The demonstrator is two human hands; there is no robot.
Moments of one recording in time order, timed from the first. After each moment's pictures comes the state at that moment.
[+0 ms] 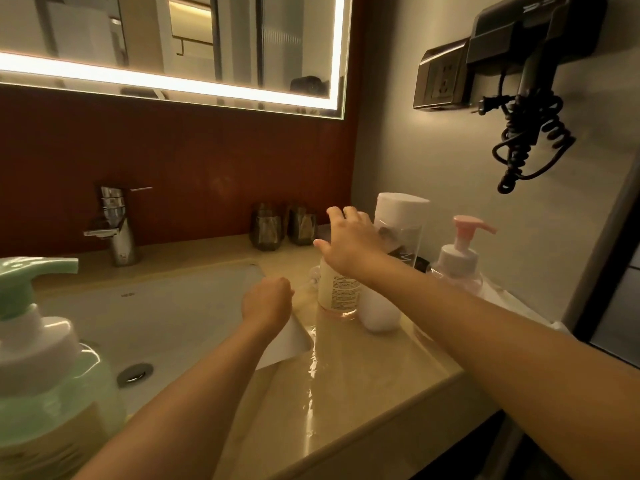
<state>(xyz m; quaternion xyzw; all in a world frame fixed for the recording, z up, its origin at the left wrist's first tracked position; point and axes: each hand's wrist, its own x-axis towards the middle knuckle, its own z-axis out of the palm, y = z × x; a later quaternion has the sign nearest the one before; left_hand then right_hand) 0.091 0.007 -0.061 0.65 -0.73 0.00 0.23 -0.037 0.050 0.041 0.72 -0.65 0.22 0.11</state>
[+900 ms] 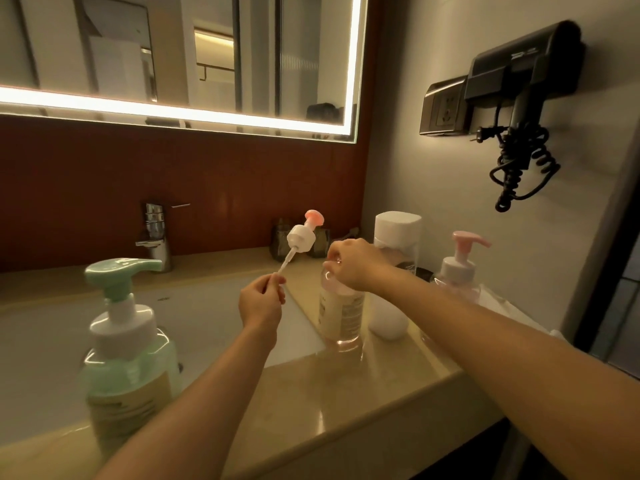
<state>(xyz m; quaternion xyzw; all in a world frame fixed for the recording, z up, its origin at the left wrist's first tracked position) 0.114 0.071 -0.032 0.51 -0.41 -0.38 0.65 -0.025 0.077 0.051 0.76 -0.63 0.16 0.03</state>
